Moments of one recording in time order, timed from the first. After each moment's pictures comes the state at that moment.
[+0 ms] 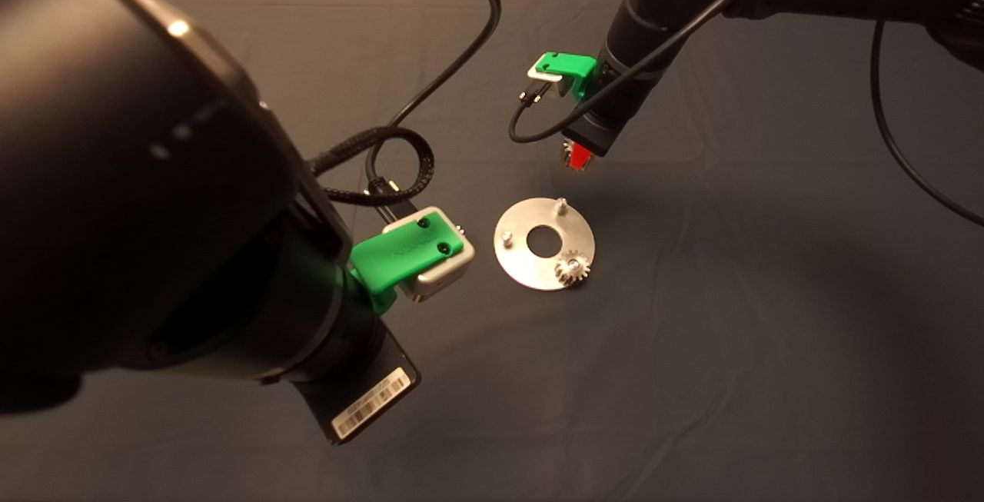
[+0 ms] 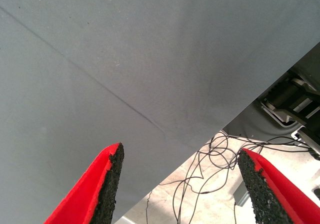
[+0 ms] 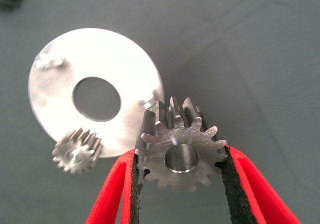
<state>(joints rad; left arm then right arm) -0.85 2.65 -0.44 -0.02 1.53 -1.34 0.56 2.77 -1.38 -0.16 -1.46 0.47</state>
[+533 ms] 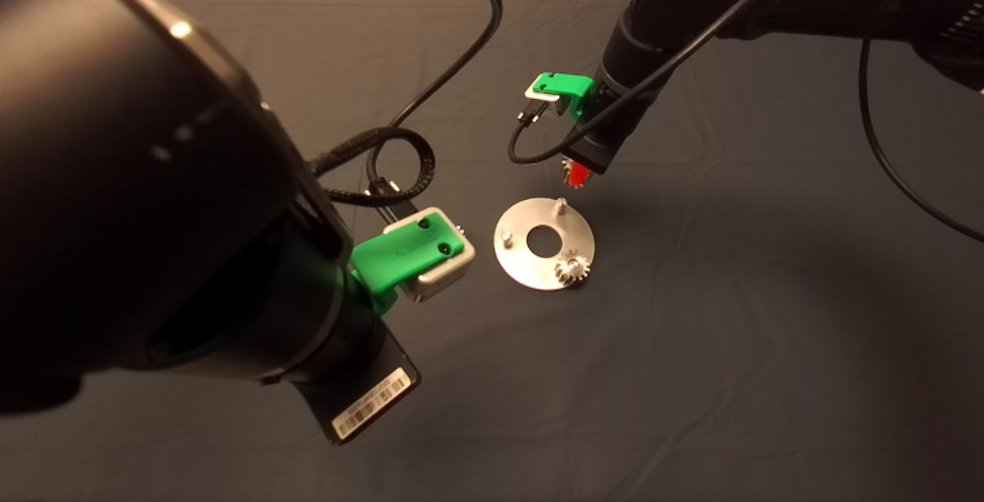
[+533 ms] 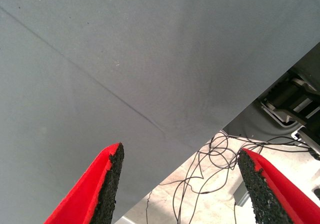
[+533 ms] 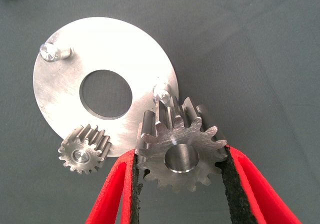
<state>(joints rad) -0.85 2.65 -0.44 -0.02 1.53 -1.34 0.52 2.77 -1.37 -0.16 -1.47 0.47</state>
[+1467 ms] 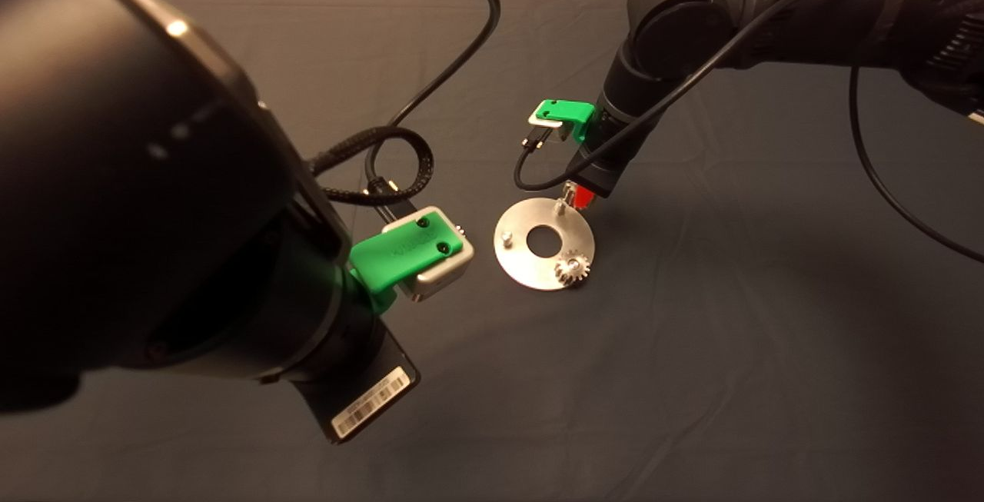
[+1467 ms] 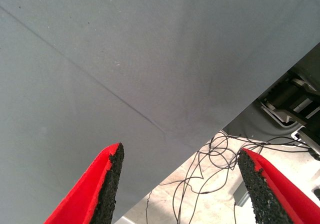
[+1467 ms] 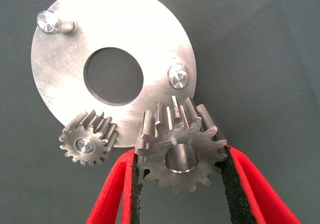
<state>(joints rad) -0.85 2.65 -0.44 -0.02 1.53 -1.34 0.49 2.75 -1.34 -0.16 -1.49 0.47</state>
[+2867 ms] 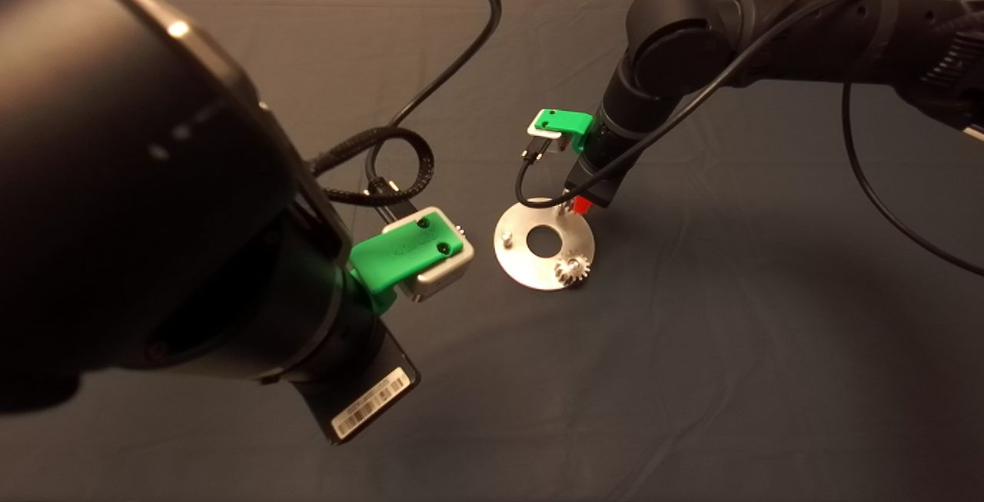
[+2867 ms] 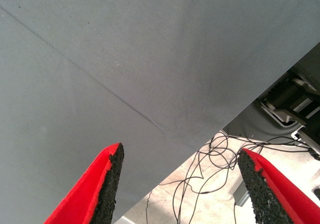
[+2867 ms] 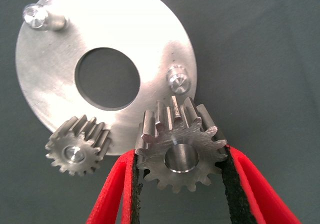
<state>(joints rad) -0.85 2.65 -0.44 -0.02 1.53 -1.34 0.45 2.75 -1.30 -0.26 -1.48 0.47</state>
